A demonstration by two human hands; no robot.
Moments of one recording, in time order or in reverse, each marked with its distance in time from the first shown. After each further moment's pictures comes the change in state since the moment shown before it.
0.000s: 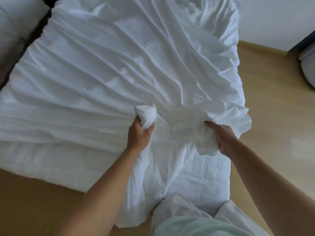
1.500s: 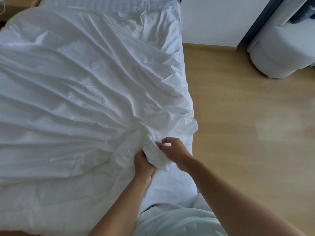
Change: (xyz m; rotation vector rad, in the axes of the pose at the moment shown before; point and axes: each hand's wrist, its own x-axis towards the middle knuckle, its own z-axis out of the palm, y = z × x) left_hand -0.110 0.077 0.197 -0.475 -0.269 -0.435; right_hand -0.023 0.009 -0.081 -0.220 -0.208 -0.058
